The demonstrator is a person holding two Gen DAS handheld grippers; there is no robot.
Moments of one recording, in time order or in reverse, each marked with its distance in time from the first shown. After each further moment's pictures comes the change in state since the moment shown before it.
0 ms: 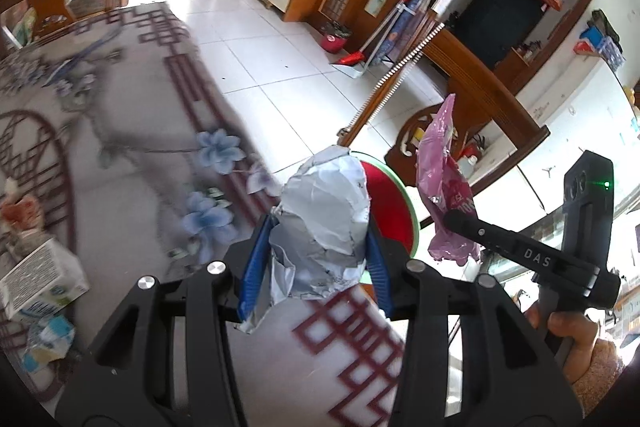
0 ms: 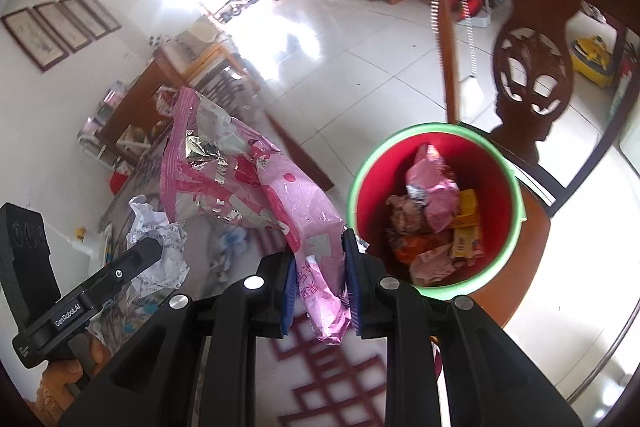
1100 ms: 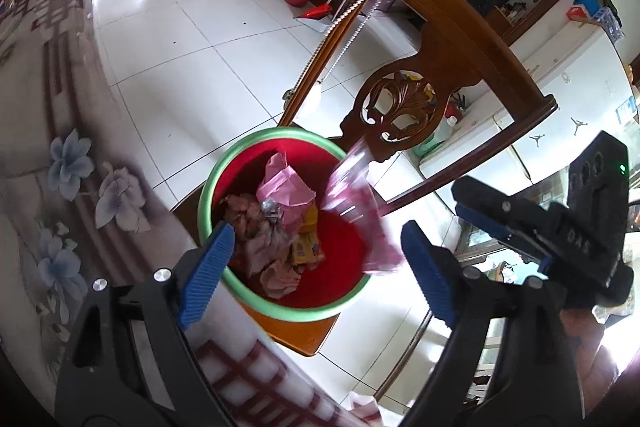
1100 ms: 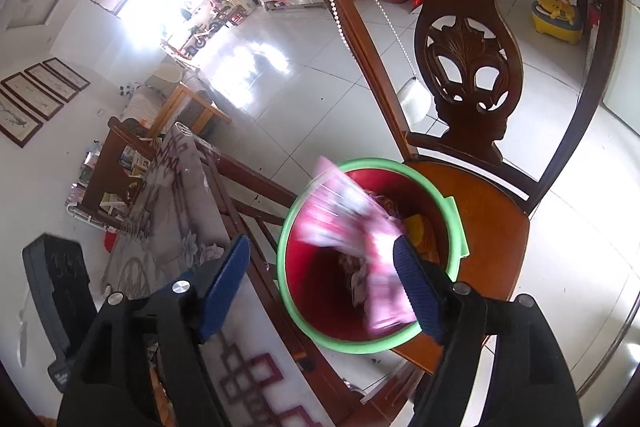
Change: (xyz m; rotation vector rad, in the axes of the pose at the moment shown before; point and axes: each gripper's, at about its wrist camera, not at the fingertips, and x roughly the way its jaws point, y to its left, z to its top) left arm 0.125 -0.074 0.027 0.029 0.172 -0.084; right arm -0.001 -0.107 0.053 0.188 -0.030 -0.004
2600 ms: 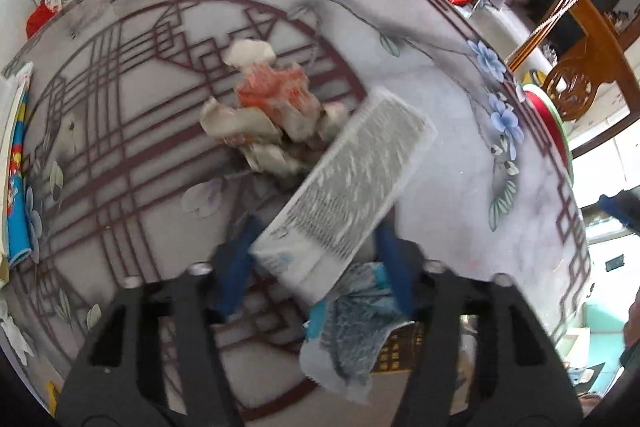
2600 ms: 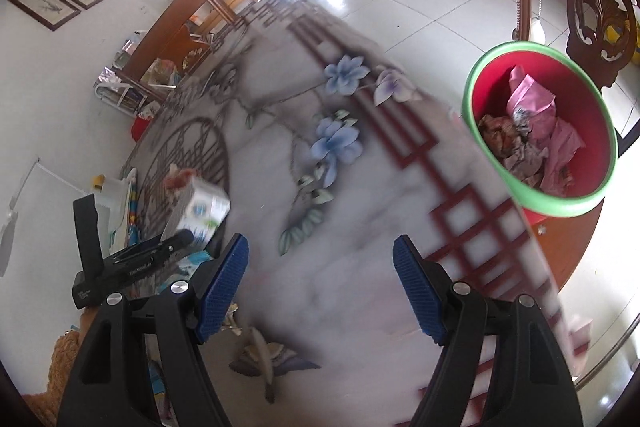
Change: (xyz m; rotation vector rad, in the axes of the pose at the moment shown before) left arm -0.180 0.297 -0.128 -0.148 0.071 0.391; right arm 0.063 0.208 -0.172 -0.210 0.232 0.056
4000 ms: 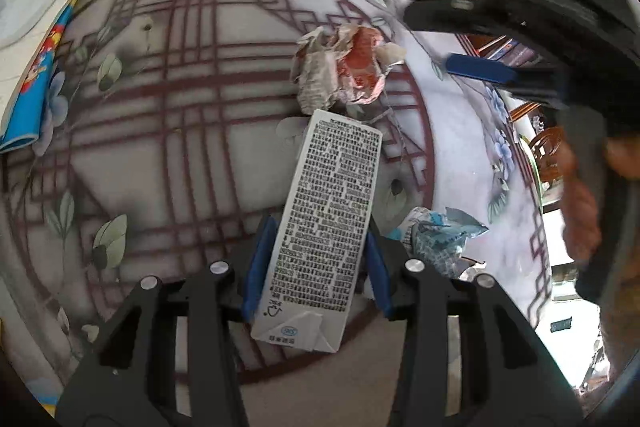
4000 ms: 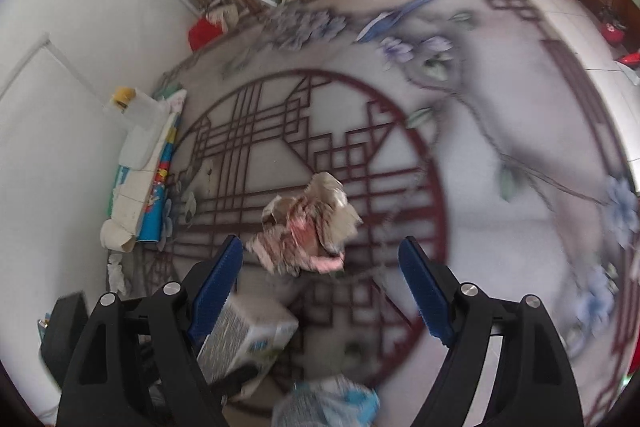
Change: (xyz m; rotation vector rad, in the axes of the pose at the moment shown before) left arm -0.031 0.075 -0.051 -0.251 -0.060 -0.112; right arm 0.190 0.230 0.061 -0.416 0.199 0.051
